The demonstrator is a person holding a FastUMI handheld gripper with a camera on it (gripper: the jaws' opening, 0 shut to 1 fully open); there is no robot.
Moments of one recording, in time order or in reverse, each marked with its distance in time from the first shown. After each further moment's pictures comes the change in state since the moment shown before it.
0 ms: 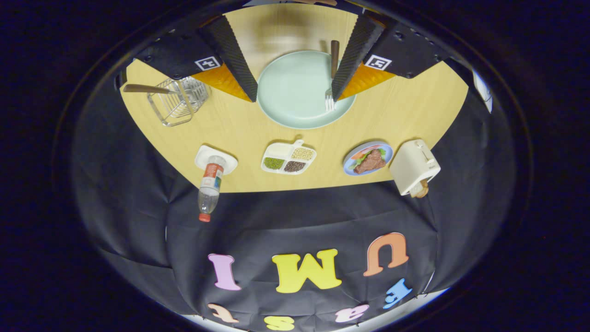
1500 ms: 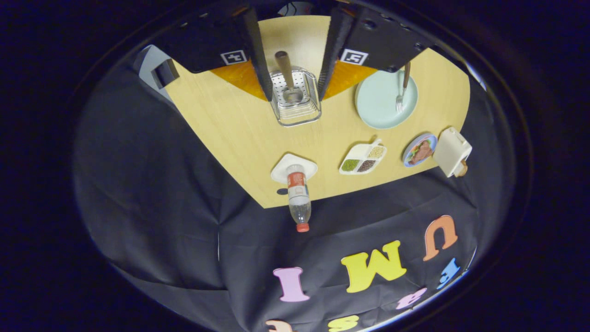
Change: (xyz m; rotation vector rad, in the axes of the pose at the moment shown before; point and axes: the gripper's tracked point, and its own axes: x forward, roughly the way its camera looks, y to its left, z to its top) arm -0.065 -0.205 0.020 0.157 0.015 -0.163
